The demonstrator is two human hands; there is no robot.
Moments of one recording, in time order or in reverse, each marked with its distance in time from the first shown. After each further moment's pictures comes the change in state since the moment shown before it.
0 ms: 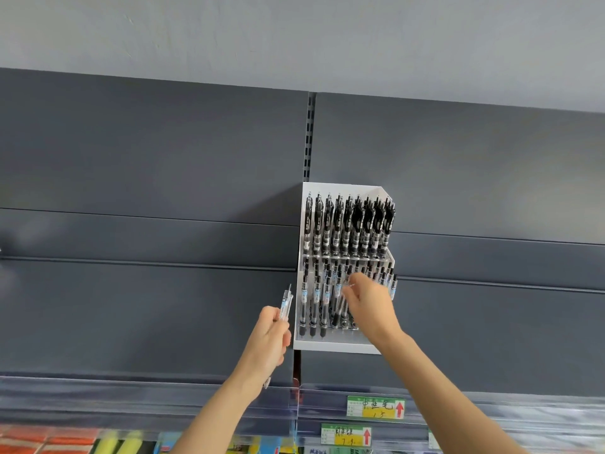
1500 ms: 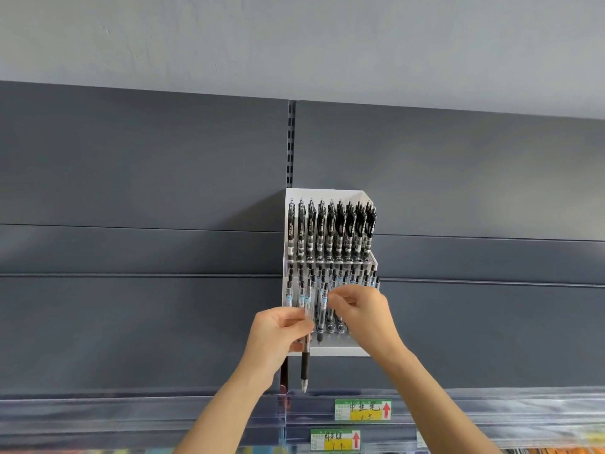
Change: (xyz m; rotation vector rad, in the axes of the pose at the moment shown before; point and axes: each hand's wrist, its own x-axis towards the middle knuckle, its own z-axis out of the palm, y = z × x) left_hand 0.001 0.028 0.027 -0.141 -0.007 0.052; right_hand -0.029 -0.016 -0.028 0.242 0.035 0.007
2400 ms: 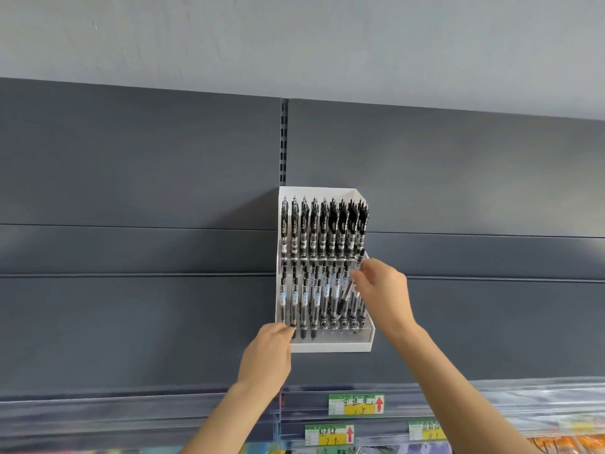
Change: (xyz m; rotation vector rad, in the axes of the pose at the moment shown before) left_hand 0.015 -0.053 -0.005 1.182 -0.053 0.352; right_hand 0.019 0.011 -0.027 -0.177 0.206 -0.010
